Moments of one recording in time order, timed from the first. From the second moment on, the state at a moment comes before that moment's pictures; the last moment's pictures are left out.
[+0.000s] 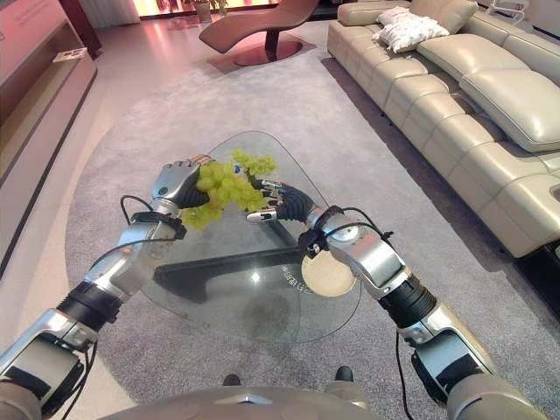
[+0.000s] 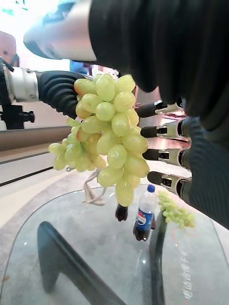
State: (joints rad) left arm -0.43 0.66 -0.47 0.17 0.63 0.17 0.26; right arm -0.50 -0.42 0.53 -0.10 0.40 0.46 0.10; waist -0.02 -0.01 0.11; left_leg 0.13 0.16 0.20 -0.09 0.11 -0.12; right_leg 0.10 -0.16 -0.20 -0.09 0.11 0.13
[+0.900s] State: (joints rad) left arm -0.44 0.60 -0.58 0.09 0.67 0.17 0.02; right arm -0.53 -0.41 0.55 -0.11 0.33 0.46 0.05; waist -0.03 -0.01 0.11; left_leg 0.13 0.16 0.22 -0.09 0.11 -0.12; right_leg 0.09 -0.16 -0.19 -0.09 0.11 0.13
